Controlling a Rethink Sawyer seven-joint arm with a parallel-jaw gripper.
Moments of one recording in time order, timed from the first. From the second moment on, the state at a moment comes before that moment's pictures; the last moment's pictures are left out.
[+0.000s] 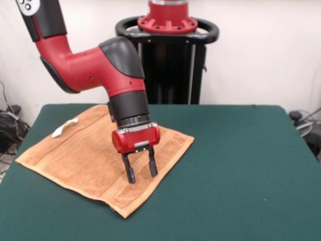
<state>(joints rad) -0.95 -0.30 0.49 1.89 -0.61 -0.26 0.92</state>
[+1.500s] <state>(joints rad) -0.95 -0.25 0.48 1.77 -0.61 -0.32 0.92</state>
